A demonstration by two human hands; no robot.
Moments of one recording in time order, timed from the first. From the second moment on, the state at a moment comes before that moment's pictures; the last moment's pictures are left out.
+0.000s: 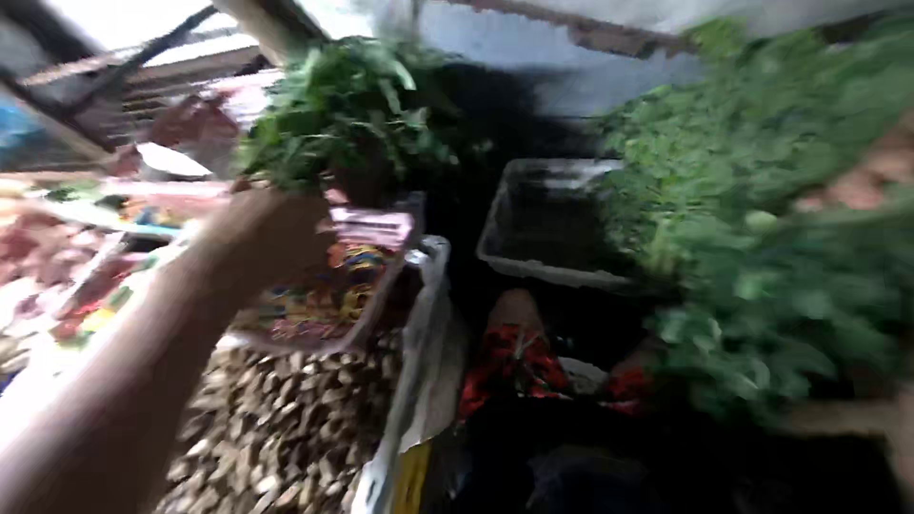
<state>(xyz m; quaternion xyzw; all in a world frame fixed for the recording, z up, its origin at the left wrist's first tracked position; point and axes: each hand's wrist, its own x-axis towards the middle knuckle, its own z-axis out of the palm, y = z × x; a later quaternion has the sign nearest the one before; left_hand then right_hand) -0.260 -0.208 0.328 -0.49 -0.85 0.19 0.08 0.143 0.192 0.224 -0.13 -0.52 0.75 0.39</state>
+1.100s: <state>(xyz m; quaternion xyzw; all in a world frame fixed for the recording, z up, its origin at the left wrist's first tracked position) -0.206 -0.178 0.298 -0.43 -0.88 0.16 -0.14 0.159 0.117 0.226 -0.19 -0.86 0.28 0.37</state>
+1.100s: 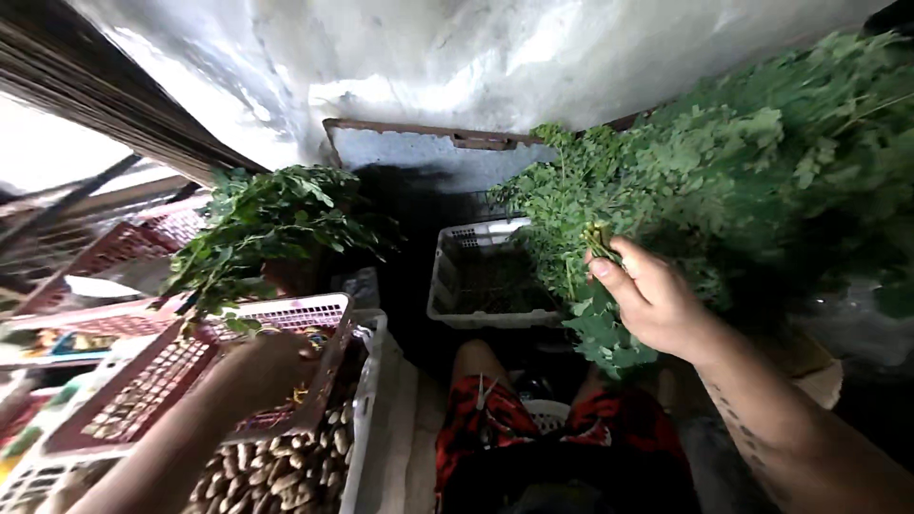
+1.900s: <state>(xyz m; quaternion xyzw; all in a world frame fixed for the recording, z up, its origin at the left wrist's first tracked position) -0.148 -0.130 0.383 -0.45 -0.88 -0.14 0.07 0.156 0.108 0.209 -0.19 -0.87 0.29 0.34</state>
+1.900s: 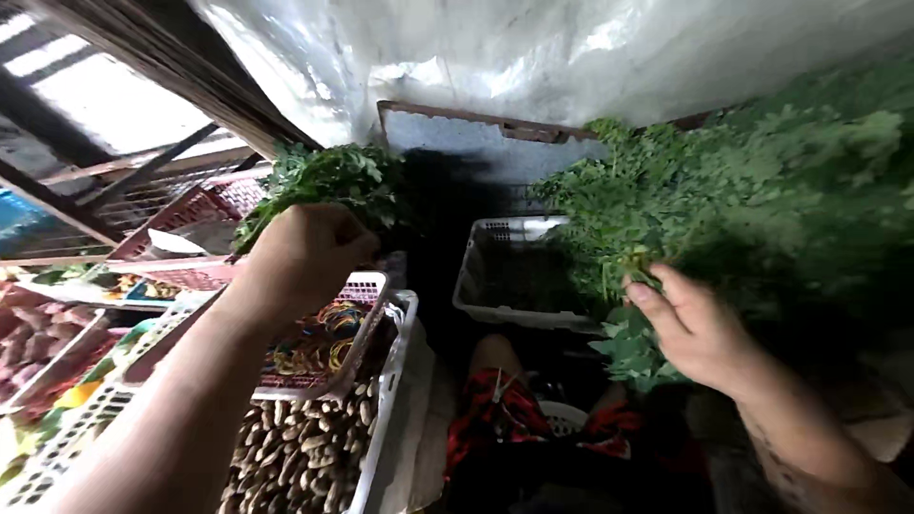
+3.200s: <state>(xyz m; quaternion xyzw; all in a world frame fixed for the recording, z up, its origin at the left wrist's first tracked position) -0.003 0.079 0.269 -0.50 -0.65 -0.30 -0.48 0.170 0.139 0.194 -0.36 -0.81 0.28 0.37</state>
